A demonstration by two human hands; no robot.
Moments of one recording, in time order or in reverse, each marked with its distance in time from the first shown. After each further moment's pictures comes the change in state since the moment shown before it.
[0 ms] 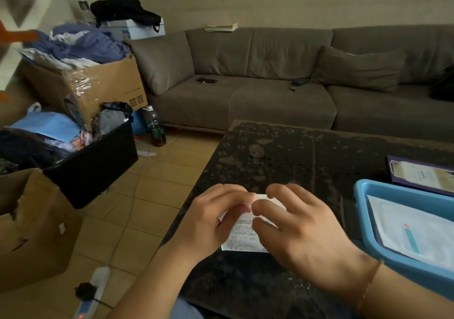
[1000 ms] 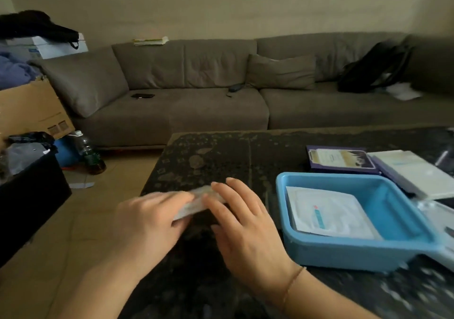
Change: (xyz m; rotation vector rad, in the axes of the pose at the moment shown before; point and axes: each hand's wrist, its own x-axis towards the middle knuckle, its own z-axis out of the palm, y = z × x) left_hand 0.053 0.043 0.000 0.579 -0.246 0.019; right_hand -0.040 -0.002 -0.001 0.221 -0.028 0.619
